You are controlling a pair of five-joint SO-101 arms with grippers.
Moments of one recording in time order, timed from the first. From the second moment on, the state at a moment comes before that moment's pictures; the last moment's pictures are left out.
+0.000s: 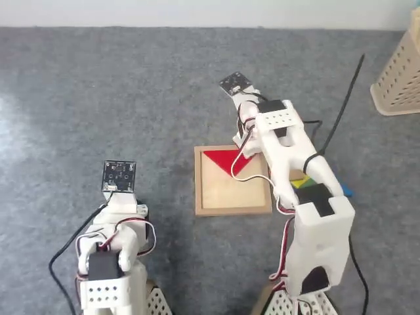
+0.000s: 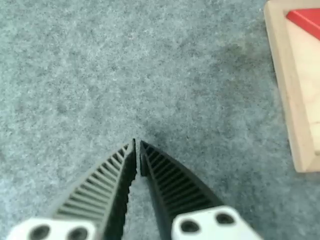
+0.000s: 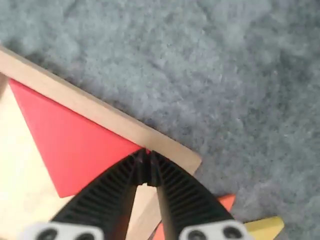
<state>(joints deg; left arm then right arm) -10.5 -103.3 97.2 72.0 -0.7 -17.8 25.7 0.2 61.4 19.6</state>
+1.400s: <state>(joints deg) -10.5 -103.3 97.2 72.0 -0.7 -23.0 13.5 17.1 60.4 16.8</state>
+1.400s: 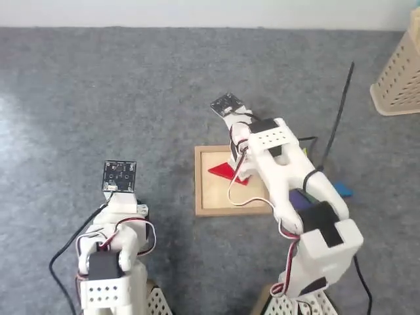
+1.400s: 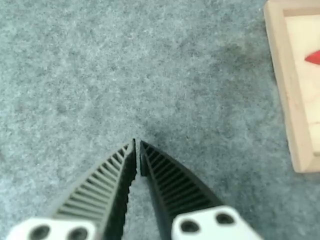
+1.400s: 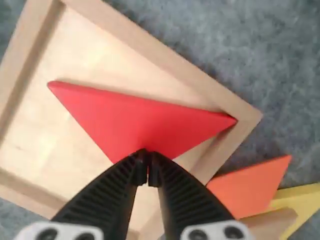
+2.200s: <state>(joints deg) -10.5 -103.3 97.2 72.0 -0.7 -23.6 20.7 2.2 66.7 8.8</state>
